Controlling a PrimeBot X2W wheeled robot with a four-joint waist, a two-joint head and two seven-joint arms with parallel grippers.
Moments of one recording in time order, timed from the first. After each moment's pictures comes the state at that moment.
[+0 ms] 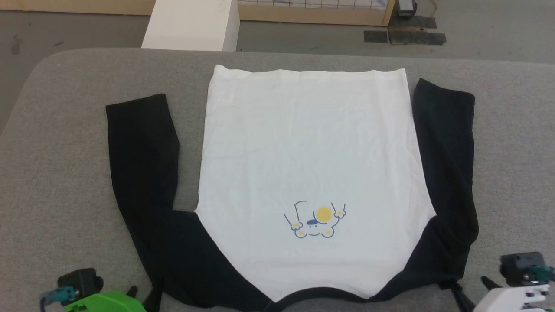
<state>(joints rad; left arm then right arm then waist) 0.17 0.46 -0.27 -0.06 -0.92 0.26 0.21 0.27 -0.14 -0.10 -0.24 0.19 0.13 0.64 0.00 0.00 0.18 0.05</state>
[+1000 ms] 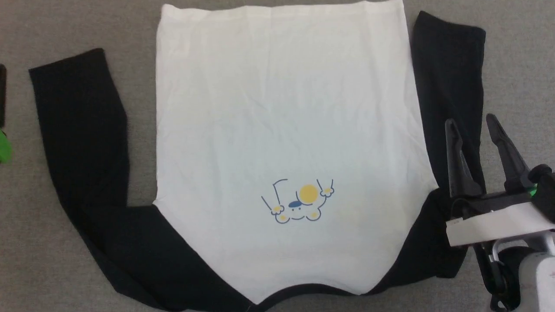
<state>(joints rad) -0.52 0.80 -0.18 0.17 -0.70 0.07 0.24 -0.10 -0.06 -0.05 -0.25 0.16 0.13 0.02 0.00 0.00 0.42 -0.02</state>
